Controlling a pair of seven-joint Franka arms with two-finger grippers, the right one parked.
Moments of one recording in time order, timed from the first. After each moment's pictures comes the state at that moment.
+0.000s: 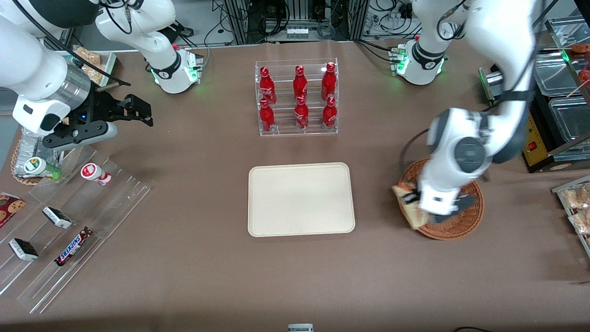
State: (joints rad) arm -0.32 0.40 -0.04 -1.78 0.03 2.16 -0.78
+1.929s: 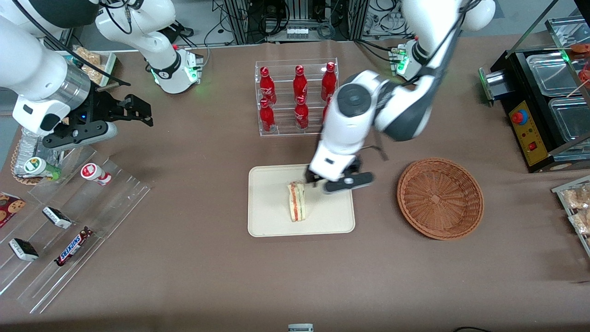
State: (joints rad) arm -0.58 0.37 0.00 -1.54 0.01 2.01 -0.86
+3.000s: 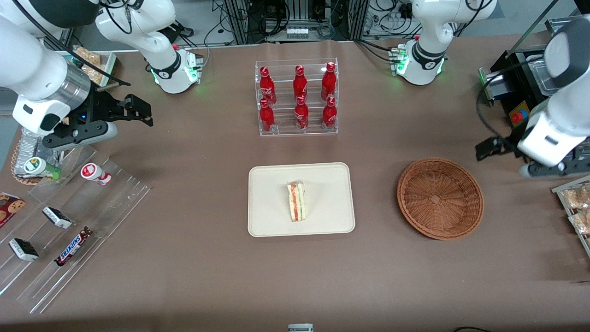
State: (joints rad) arm -0.05 0.01 0.01 -1.70 0.01 1.64 -0.07
